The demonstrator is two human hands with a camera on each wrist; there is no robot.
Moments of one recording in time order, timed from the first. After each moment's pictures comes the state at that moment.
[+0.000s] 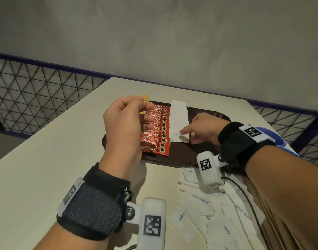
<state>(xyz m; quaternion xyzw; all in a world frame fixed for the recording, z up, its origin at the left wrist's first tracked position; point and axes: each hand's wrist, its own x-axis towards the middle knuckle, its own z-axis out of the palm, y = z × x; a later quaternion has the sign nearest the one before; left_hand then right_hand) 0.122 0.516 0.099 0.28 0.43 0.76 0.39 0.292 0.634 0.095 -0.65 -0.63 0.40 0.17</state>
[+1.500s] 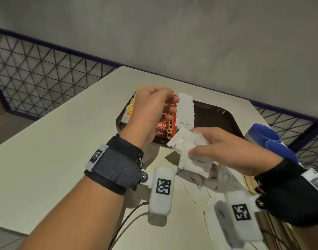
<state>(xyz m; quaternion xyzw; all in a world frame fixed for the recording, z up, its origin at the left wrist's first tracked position) 0.123 0.507 0.104 0.35 0.46 0.67 0.47 0.316 0.500 0.119 -0.45 -0.77 0.45 0.10</state>
